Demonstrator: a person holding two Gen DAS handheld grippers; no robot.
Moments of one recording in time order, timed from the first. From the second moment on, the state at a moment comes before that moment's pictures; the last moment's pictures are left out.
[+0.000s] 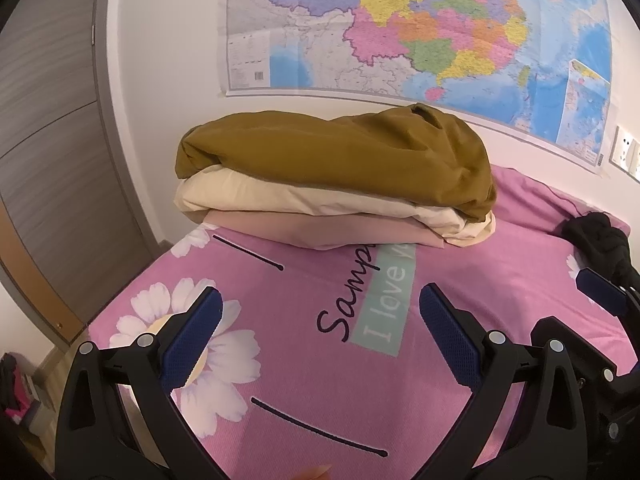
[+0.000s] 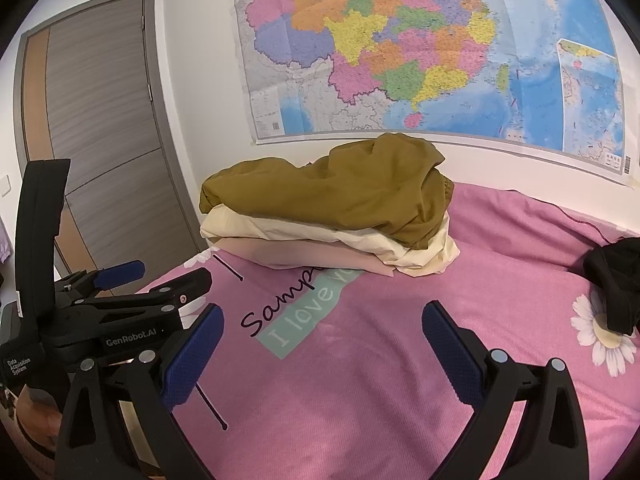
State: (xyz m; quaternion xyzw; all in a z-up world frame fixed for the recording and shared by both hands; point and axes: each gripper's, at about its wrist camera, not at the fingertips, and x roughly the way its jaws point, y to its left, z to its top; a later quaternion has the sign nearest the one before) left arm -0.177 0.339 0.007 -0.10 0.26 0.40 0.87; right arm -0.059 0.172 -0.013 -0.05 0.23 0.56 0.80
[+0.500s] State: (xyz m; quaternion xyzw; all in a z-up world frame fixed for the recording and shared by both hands) left arm -0.184 0.331 0.012 -0.09 0.24 0.41 0.87; right arm -0.063 0.166 -0.010 -0.05 0.22 0.56 0.80
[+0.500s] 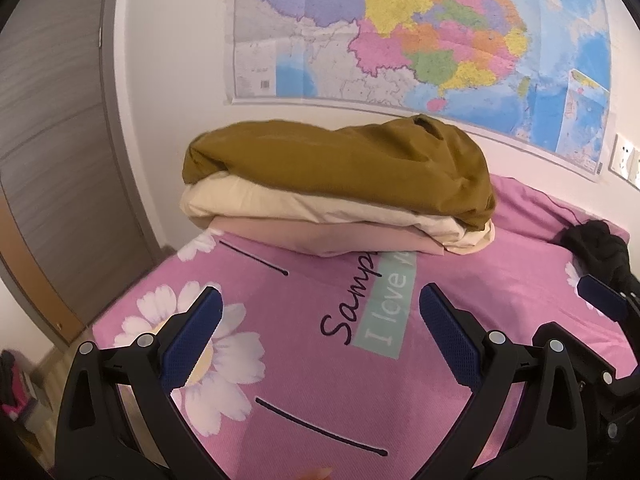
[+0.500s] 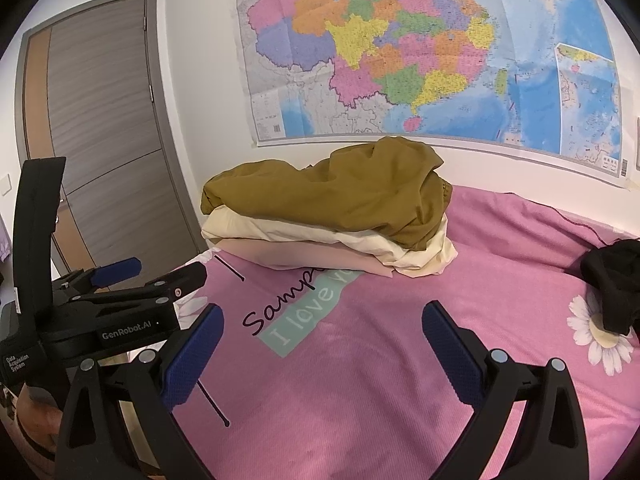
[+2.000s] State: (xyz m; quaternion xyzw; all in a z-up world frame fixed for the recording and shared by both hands) left arm -0.159 0.304 -0.001 -0.09 0.26 0.37 0.89; right arm -0.046 0.135 -0.017 -0.02 0.24 0.53 0.81
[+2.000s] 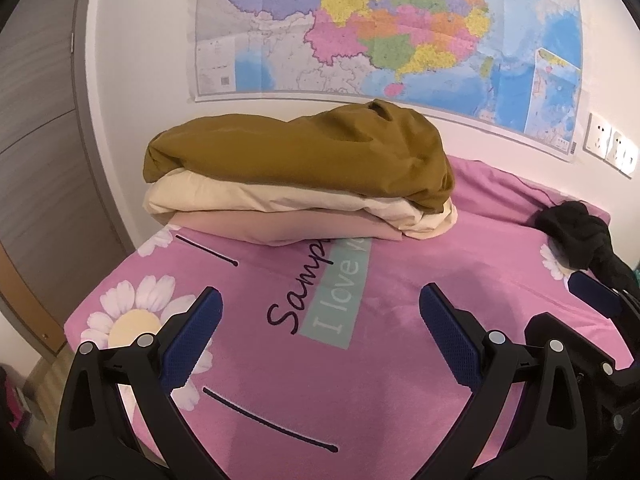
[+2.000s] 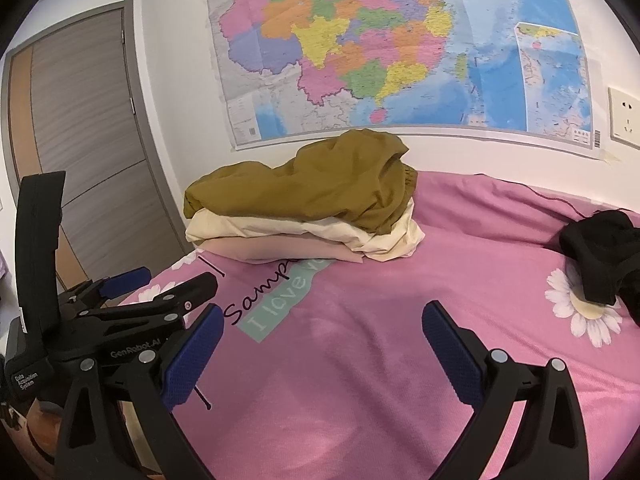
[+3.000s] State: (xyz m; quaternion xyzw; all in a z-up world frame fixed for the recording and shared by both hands) left arm -0.104 0.277 -0.024 -0.10 0.30 0.27 0.91; right arm -0.014 0.083 -0.032 -0.01 0.24 0.48 0.84
